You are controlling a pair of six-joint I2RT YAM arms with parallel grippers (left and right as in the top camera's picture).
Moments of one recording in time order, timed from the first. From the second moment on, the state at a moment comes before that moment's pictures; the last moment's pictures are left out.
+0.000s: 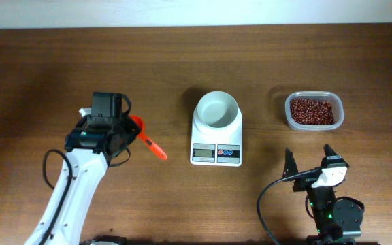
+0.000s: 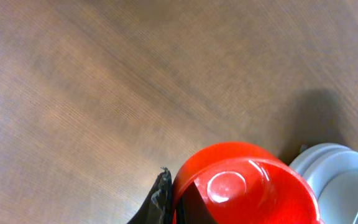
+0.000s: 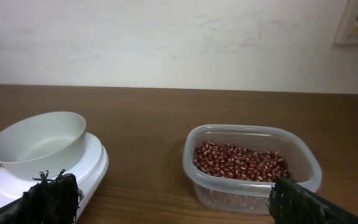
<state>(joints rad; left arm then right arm) -0.07 1.33 0.96 -0.73 -0.05 -0.81 0.03 0.01 0.01 -0.07 -0.09 0.04</state>
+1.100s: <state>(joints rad) -0.07 1.30 0.96 -0.90 0.20 -1.08 0.03 0.01 0.01 -0.05 -0.69 1.08</state>
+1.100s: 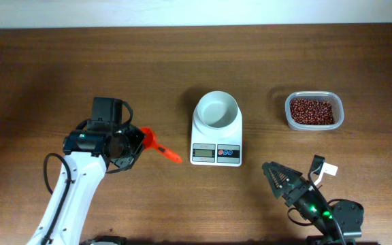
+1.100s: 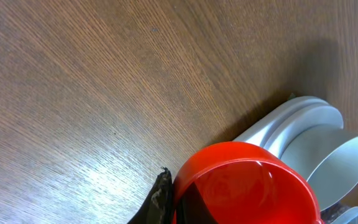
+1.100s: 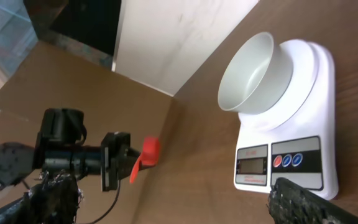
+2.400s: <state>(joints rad) -0.26 1.30 0.96 -0.95 0.12 -1.28 0.31 0.10 0.01 0.08 -0.87 1.37</state>
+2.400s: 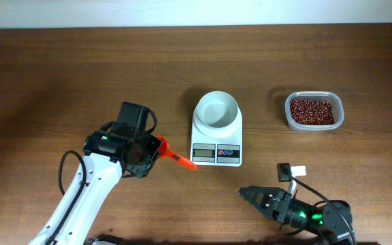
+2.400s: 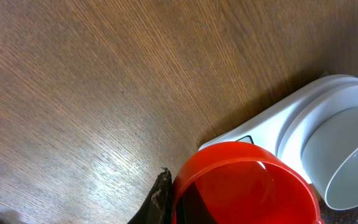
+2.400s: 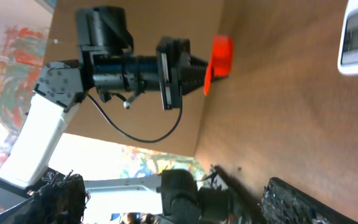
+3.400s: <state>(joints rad) -0.37 1.30 0.96 -1.03 0.09 -1.50 0.40 0.69 0.13 0.36 -0.62 1.07</state>
